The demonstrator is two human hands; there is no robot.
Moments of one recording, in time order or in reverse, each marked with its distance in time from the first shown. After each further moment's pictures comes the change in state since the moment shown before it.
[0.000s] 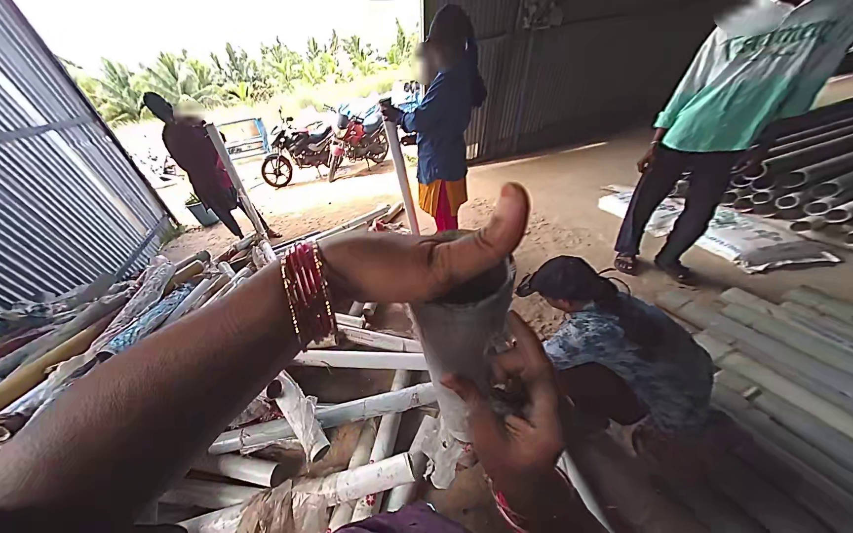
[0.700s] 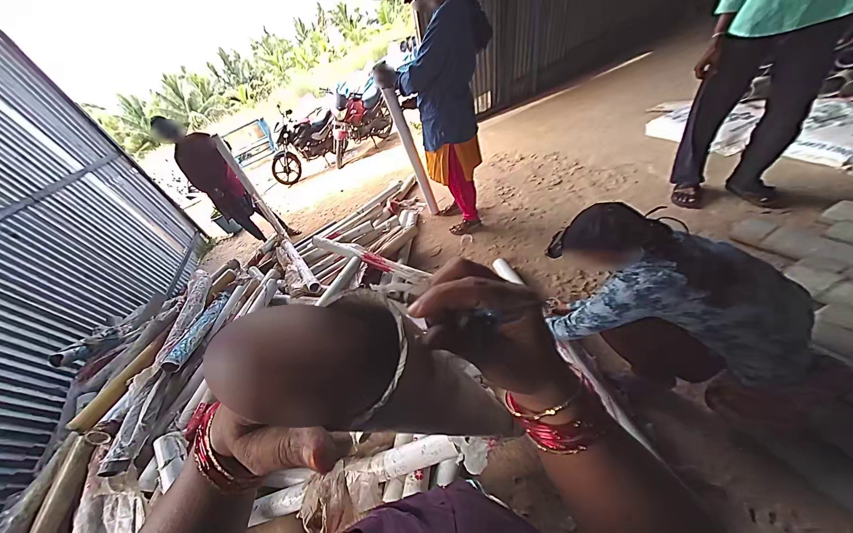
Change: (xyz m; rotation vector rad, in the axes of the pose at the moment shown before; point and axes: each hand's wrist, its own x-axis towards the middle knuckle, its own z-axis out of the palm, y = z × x) left_hand -0.096 -0.061 0.048 0.189 0.359 0.529; right_hand 0.062 0.029 0.024 0.812 -0.404 -0.002
